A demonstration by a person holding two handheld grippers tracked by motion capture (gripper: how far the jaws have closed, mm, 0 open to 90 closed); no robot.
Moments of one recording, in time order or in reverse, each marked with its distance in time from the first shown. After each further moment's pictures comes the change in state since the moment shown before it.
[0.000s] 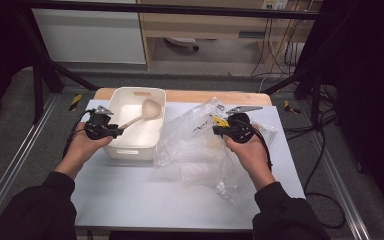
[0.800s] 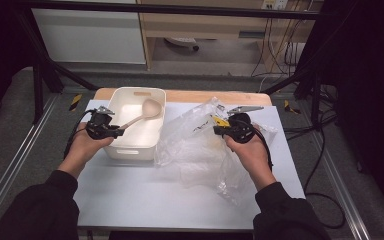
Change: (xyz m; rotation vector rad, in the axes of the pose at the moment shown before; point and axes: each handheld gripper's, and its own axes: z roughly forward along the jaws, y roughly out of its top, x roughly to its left) left arm -0.001 0.001 0.002 0.025 -0.016 -0.008; right arm -0.002 -0.001 -0.001 -0.001 -0.001 0.005
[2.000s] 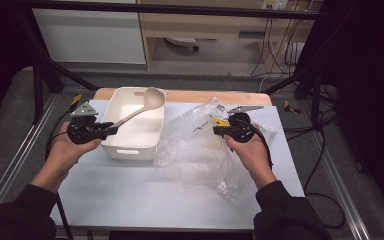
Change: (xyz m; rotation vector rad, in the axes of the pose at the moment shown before) left arm -0.020 -0.003 -0.080 -0.191 -0.100 0.073; right arm -0.003 0.000 0.002 0.008 0.025 0.008
